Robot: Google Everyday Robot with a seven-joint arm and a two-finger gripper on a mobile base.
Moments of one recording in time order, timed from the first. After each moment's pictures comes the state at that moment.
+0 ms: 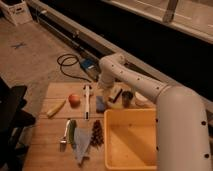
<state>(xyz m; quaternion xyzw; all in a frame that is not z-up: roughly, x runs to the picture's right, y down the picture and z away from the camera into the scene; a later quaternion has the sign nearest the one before) -0.013 0.038 0.888 -0.30 -0.17 -0.14 0.93</state>
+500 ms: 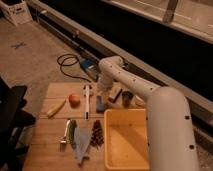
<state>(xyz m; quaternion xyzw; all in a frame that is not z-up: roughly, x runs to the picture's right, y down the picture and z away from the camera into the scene) -0.017 0.056 0.919 -0.33 -0.19 -0.14 0.91</state>
